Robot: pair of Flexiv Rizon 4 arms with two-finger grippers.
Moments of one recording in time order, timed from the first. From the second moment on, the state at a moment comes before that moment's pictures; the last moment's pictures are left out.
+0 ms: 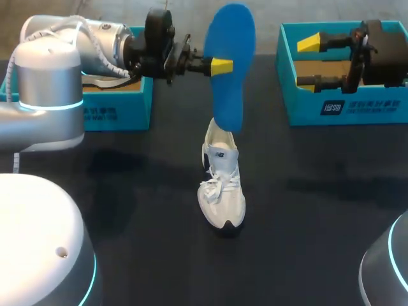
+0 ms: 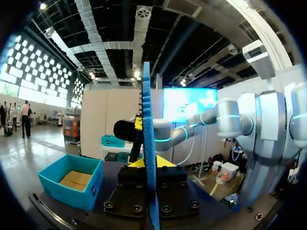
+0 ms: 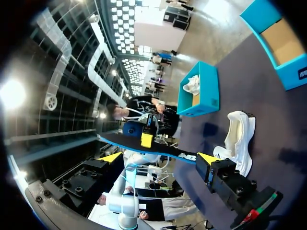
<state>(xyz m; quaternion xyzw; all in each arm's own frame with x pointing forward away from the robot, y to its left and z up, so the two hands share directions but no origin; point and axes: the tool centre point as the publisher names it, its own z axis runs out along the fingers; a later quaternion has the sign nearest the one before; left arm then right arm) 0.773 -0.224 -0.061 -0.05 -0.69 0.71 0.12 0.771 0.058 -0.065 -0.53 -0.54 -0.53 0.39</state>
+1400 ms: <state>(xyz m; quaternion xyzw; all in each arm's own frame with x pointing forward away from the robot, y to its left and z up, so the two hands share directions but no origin) 0.765 -0.226 -0.070 0.31 -0.55 0.60 0.50 0.771 0.058 -0.065 -0.53 -0.54 -0.53 0.38</state>
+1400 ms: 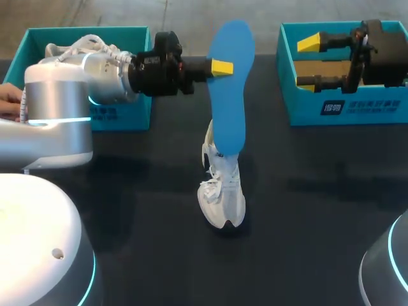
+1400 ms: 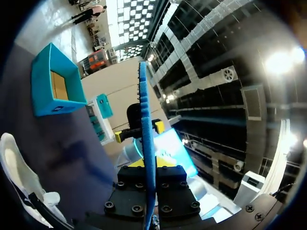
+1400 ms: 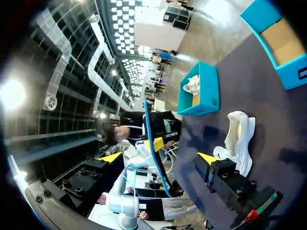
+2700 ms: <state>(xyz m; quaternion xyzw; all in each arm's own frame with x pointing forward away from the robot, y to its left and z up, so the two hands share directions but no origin) 0.768 -0.227 -0.074 0.35 -0.55 0.55 0.52 0.772 0.058 -0.065 -0.53 -0.54 -0.53 0.38</state>
